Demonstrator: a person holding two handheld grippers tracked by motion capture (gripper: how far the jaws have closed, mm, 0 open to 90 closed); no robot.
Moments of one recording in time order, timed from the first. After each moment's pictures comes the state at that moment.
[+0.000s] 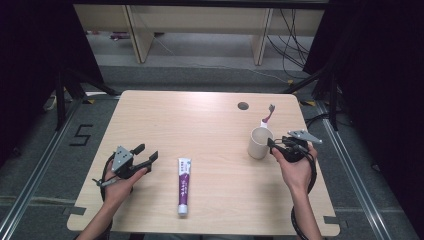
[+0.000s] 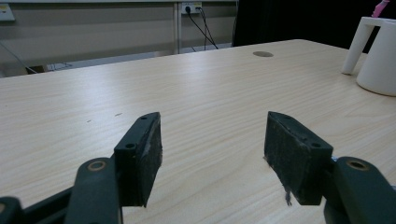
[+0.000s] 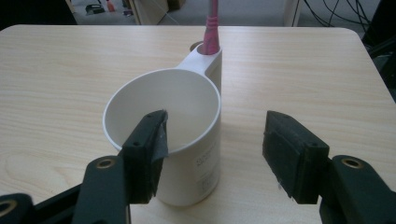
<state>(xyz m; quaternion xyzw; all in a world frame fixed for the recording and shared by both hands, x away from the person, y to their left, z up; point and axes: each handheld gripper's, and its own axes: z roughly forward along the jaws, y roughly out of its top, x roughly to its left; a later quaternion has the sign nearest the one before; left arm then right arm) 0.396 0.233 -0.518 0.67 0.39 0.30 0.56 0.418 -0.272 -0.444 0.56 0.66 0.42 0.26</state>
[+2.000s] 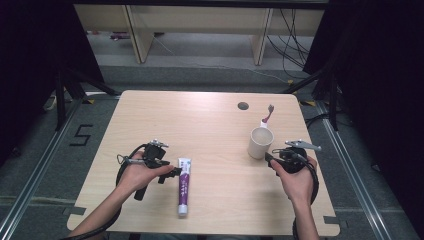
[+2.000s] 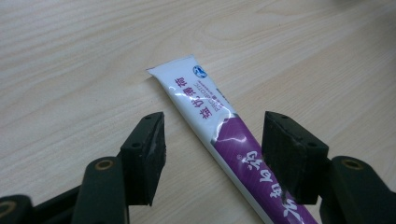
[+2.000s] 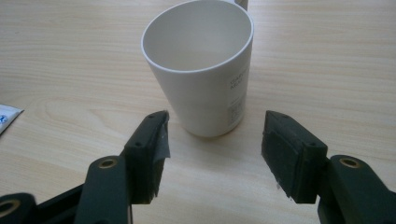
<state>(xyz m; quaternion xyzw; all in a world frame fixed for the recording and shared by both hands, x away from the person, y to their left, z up) 0.401 0.150 -0.453 0.82 0.47 0.04 0.32 0.386 -0.263 -0.442 0.59 0.69 0.38 0.20</state>
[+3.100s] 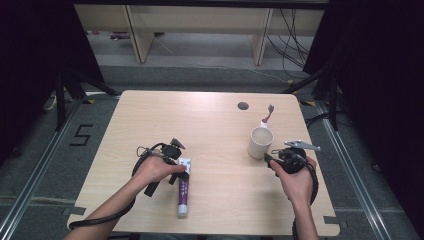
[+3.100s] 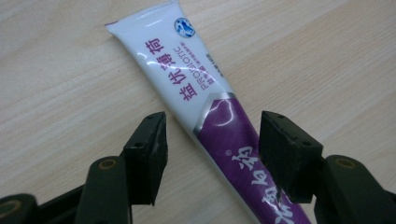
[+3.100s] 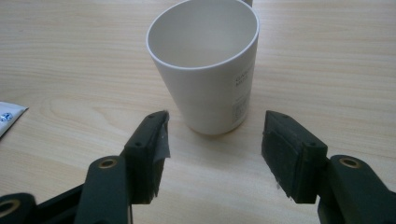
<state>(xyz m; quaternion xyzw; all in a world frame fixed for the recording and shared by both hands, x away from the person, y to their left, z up) 0.419 0.106 -0.465 0.84 0.51 -0.02 0.19 0.385 -0.263 -0.441 0.58 0.69 0.37 0.20</state>
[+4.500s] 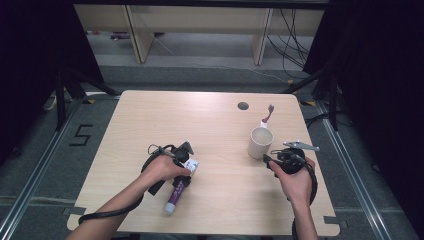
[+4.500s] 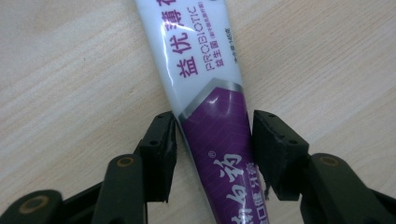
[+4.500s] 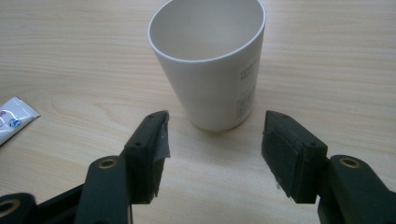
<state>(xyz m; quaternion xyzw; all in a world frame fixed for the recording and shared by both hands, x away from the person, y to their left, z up) 0.425 0.087 -0.477 0.88 0.47 -0.04 0.10 0.386 -0.262 -0.445 0.58 0.70 0.37 0.19</state>
